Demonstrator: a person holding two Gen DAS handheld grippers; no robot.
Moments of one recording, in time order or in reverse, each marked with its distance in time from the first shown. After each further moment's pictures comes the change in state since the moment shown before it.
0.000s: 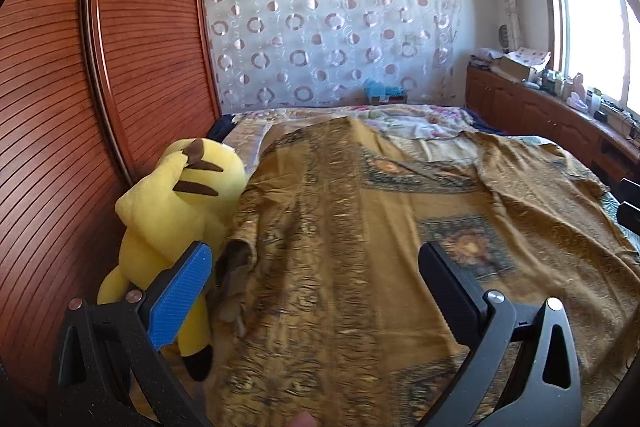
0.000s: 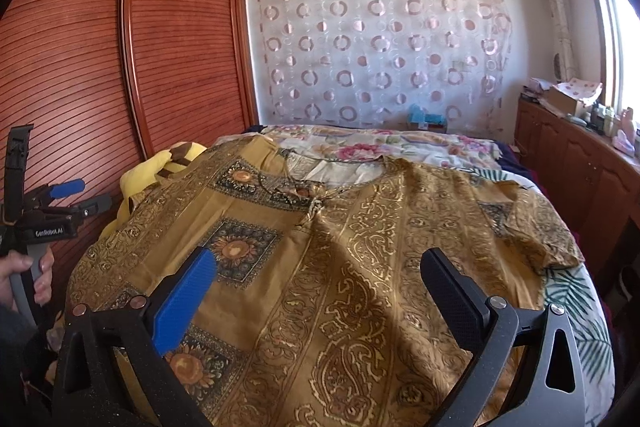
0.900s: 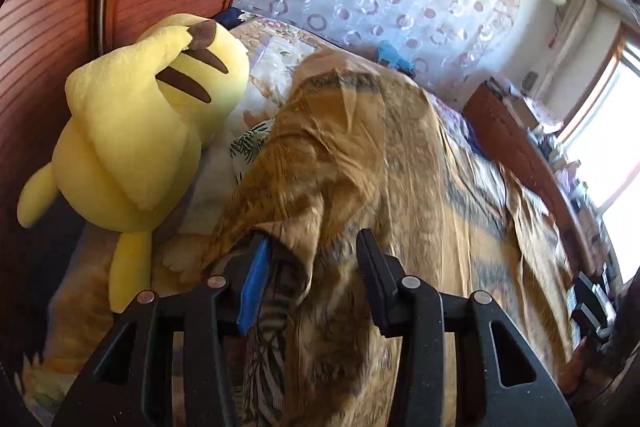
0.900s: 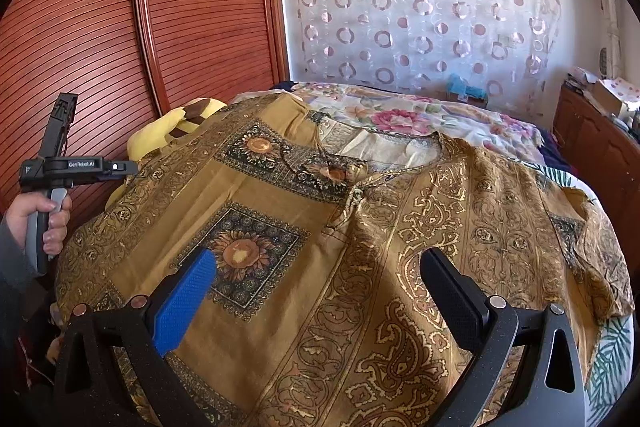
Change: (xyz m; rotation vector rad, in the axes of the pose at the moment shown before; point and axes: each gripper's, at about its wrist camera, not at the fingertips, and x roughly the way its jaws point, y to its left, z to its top) left arm 0.111 0.102 0.004 -0.427 0.268 -0.211; right arm 0.078 -0.019 0.045 -0.079 0.148 0.089
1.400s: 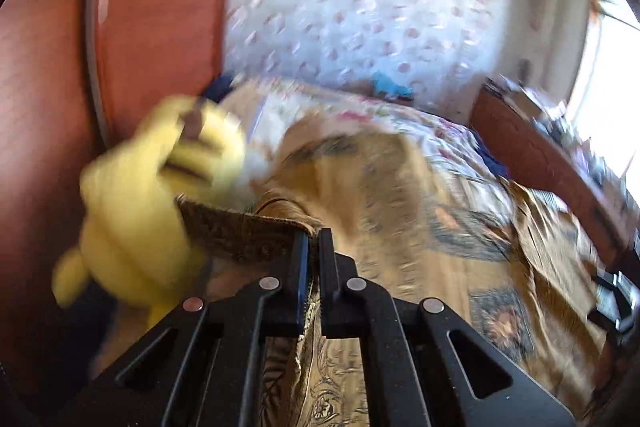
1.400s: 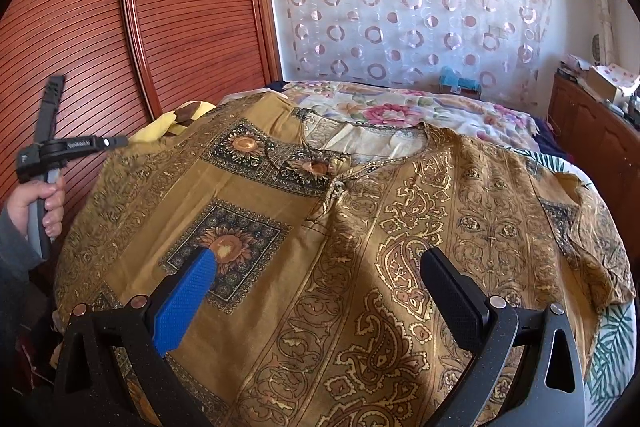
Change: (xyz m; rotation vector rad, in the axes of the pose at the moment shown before) left arm -0.036 -0.068 0.015 0.288 -0.188 0.087; right arm 0.006 0.001 -0.003 0.031 0.000 -0.013
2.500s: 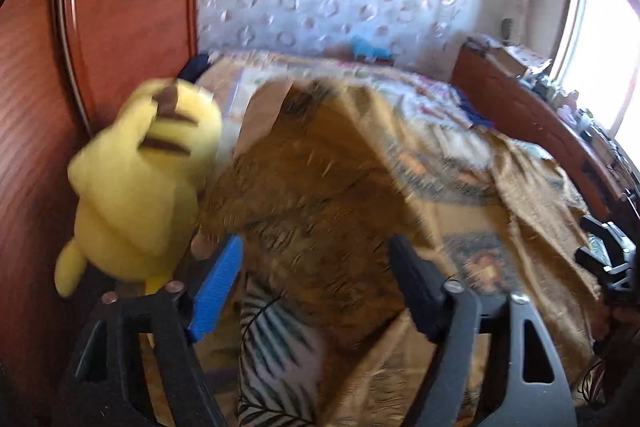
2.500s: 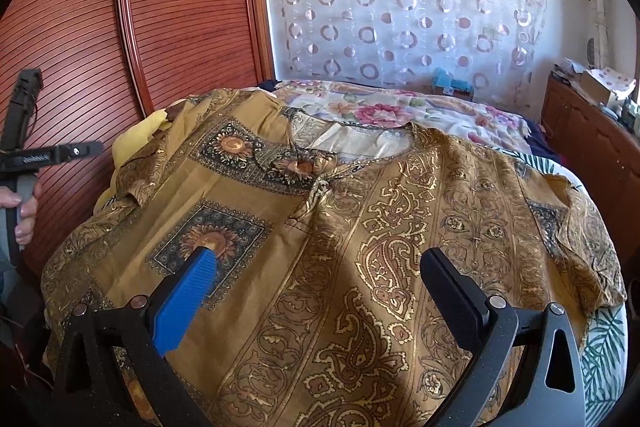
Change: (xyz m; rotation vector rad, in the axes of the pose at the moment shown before) left arm 0.013 0.000 -0.027 0.002 0.167 -0.036; right arm -0.003 0.003 0.001 -0.006 0.010 -0.024
